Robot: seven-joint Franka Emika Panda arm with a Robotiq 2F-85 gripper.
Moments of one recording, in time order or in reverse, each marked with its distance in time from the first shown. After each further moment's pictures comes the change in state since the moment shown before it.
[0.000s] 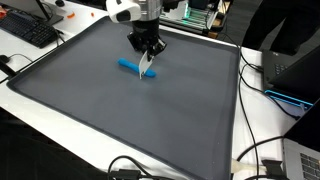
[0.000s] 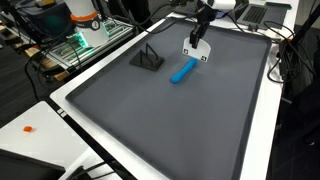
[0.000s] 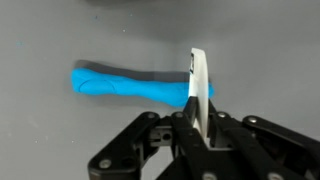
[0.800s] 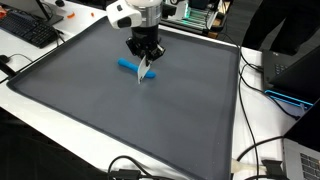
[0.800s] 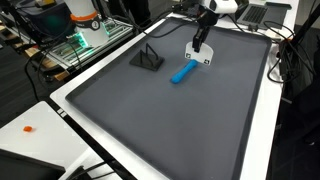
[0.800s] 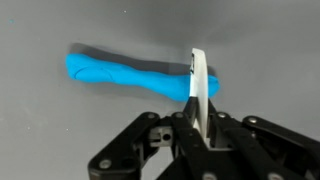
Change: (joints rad) arm 0.006 0.032 -0.006 0.004 -0.035 0.066 -0.016
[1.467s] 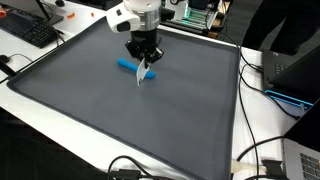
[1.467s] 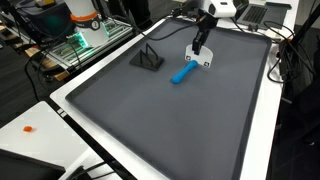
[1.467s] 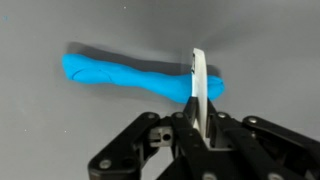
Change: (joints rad) arm 0.002 0.018 -0.009 -0.003 0.000 0.029 -0.001
